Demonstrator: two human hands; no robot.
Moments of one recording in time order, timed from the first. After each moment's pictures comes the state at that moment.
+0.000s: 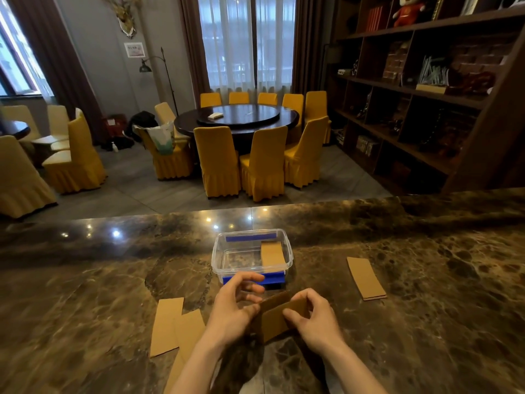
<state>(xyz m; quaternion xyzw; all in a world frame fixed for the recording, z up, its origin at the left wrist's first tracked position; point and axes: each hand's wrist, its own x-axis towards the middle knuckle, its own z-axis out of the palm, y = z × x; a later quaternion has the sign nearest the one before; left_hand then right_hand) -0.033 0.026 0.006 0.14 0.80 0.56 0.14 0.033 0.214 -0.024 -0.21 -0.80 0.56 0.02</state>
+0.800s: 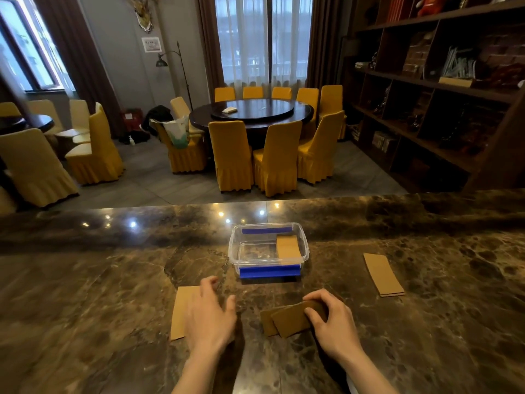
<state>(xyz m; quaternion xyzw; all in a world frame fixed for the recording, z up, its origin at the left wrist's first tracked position) -0.021 -0.018 -0.015 -0.05 0.94 0.34 -0.05 0.044 0.210 -0.042 -0.15 -0.88 0.45 0.10</state>
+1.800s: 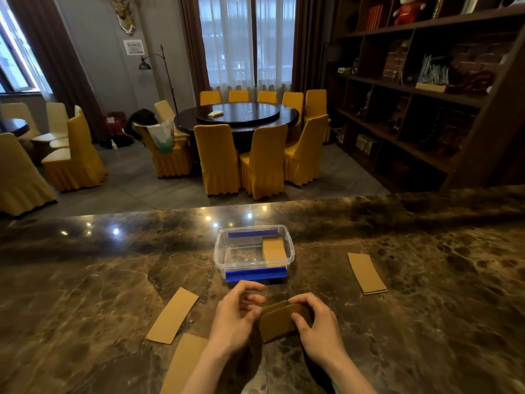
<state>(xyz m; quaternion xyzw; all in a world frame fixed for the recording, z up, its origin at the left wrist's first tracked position) -0.016 0.022 -0.011 0.12 0.82 0.54 0.13 0.052 0.204 -0.041 -0.15 -0.86 0.48 0.10</state>
